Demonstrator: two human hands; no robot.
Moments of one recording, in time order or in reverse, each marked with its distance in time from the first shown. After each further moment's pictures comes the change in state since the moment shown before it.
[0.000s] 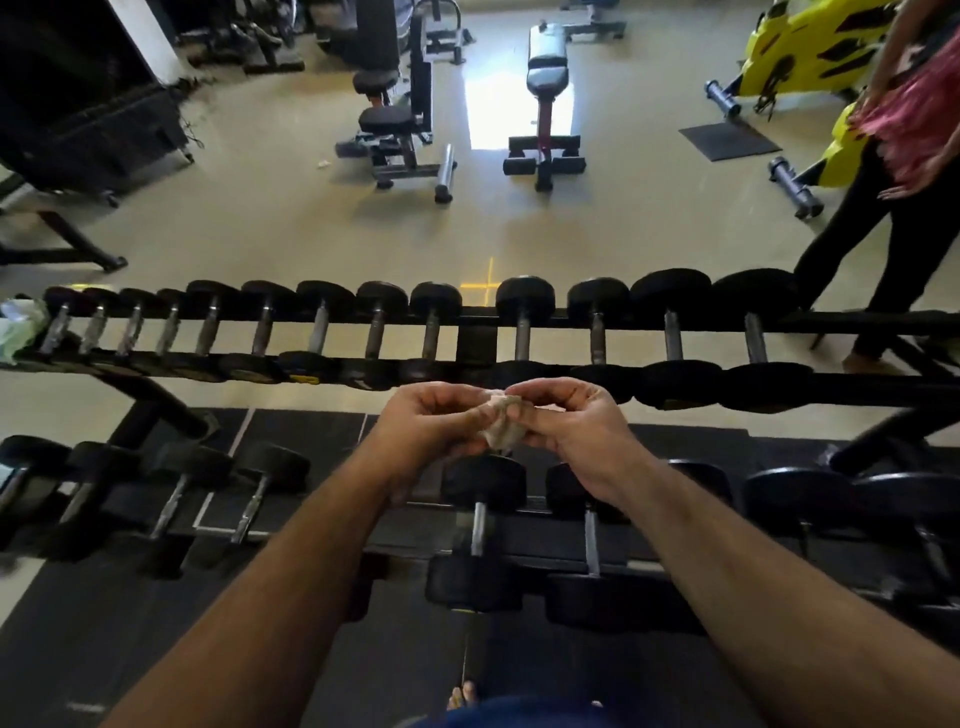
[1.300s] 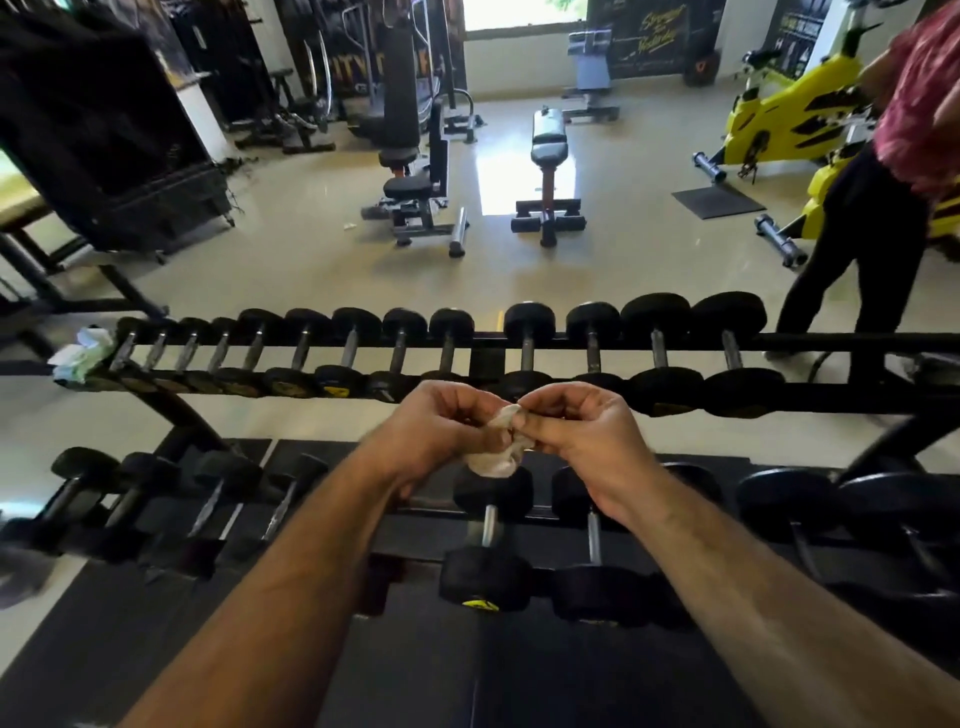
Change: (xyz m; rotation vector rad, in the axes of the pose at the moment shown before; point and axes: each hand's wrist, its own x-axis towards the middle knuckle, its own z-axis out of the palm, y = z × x) left_hand -0.118 0.035 0.038 0.256 -0.106 0.113; right_hand -0.127 -0.012 0.038 -0.077 0.091 -0.186
